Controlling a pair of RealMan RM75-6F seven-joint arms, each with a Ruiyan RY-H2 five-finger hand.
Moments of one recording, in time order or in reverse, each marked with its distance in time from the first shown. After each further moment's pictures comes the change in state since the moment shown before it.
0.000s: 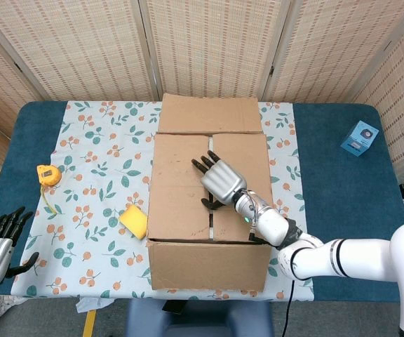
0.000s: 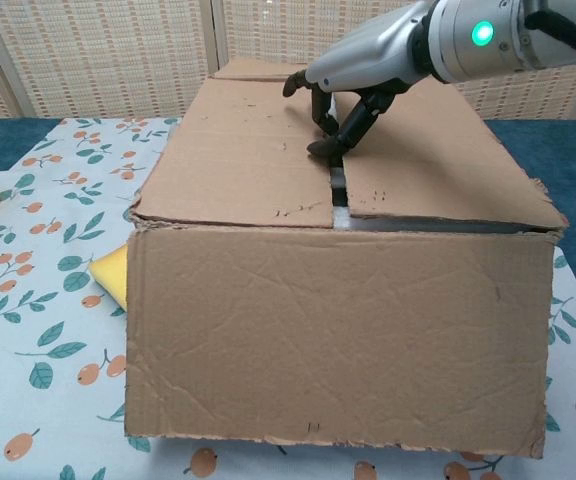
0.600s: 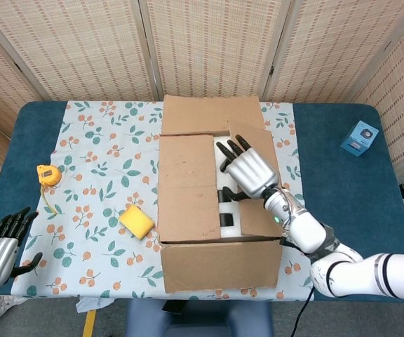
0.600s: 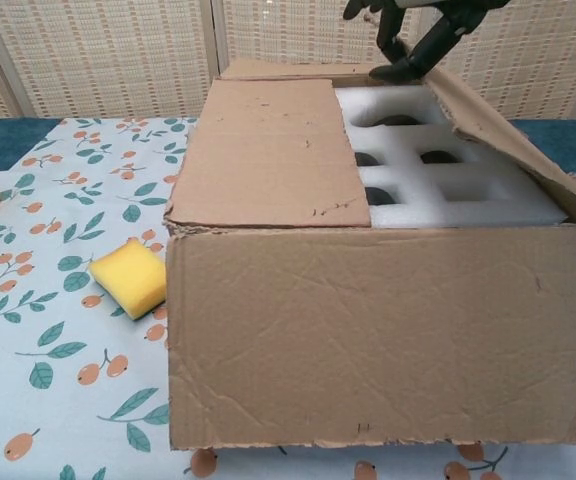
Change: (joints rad) left arm -0.010 -0.012 0.003 -0.005 0.002 -0.018 0.043; right arm -0.083 0.244 -0.012 -0.232 -0.045 0.161 0.031
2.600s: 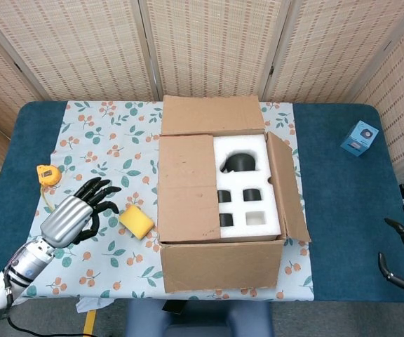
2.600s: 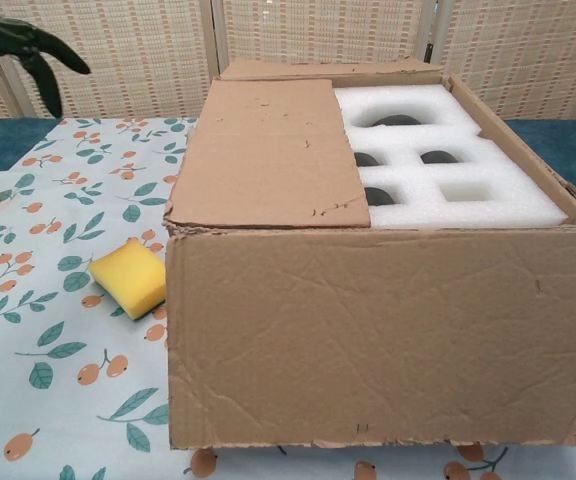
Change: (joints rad) left arm -0.400 0.115 -0.123 -0.227 0.175 -0.279 -0.133; right arm -1.243 -0.073 -0.133 0.408 -0.922 0.880 0.947
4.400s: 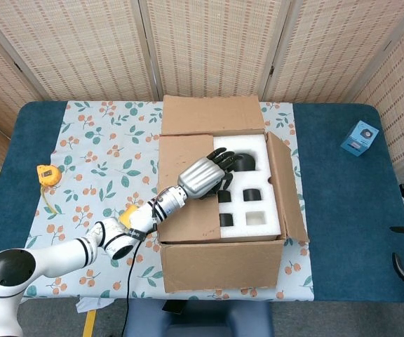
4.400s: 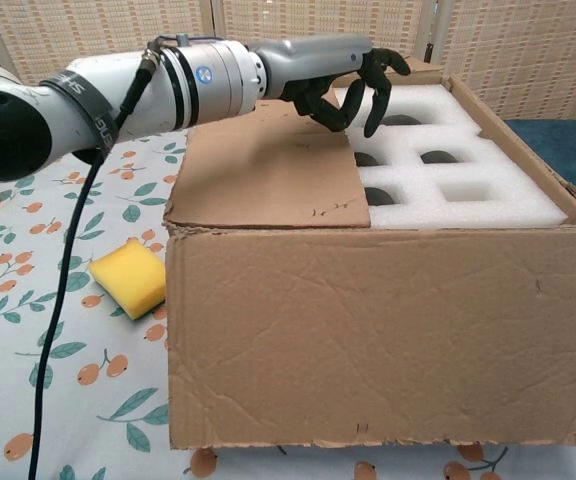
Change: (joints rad) left arm -0.679 -0.683 -0.163 0.684 -0.258 -0.363 0.055; right arm -0.040 0.033 0.098 0.171 -0.037 -0.184 0.438
